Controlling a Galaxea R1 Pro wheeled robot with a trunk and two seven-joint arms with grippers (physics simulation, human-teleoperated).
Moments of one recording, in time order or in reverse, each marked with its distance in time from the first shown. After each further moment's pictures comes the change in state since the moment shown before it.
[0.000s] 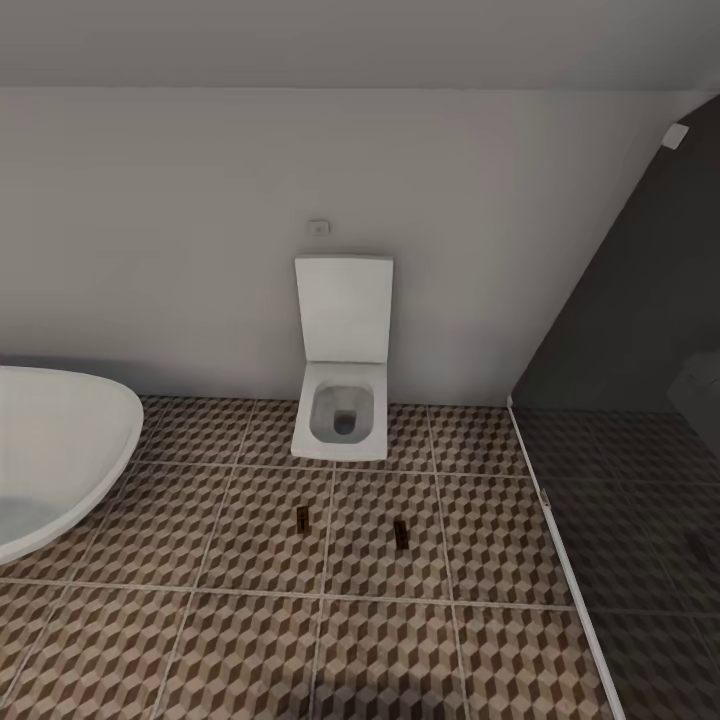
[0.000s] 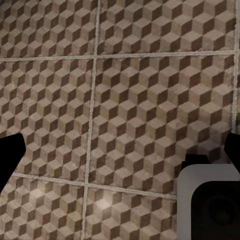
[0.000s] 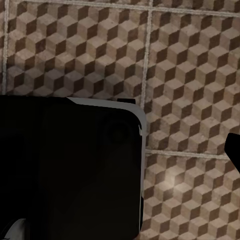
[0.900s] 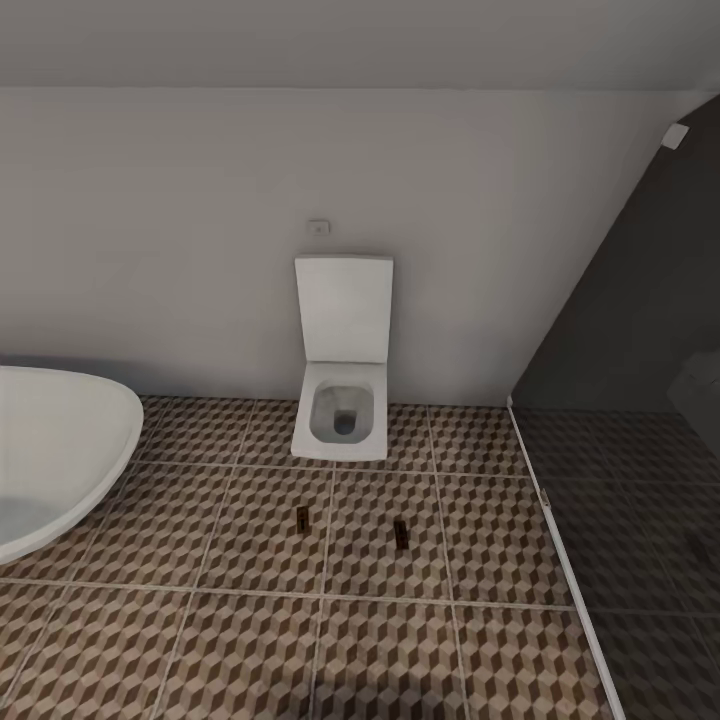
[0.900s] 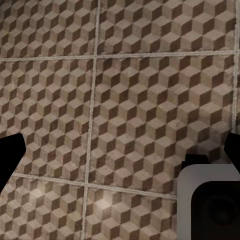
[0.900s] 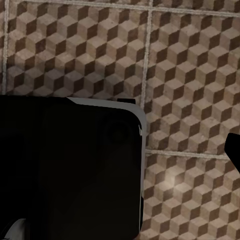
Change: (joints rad) left arm 0.000 0.000 0.000 0.000 0.000 0.000 0.000; right arm 0.000 0.000 0.000 0.000 0.000 0.000 0.000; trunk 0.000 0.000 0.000
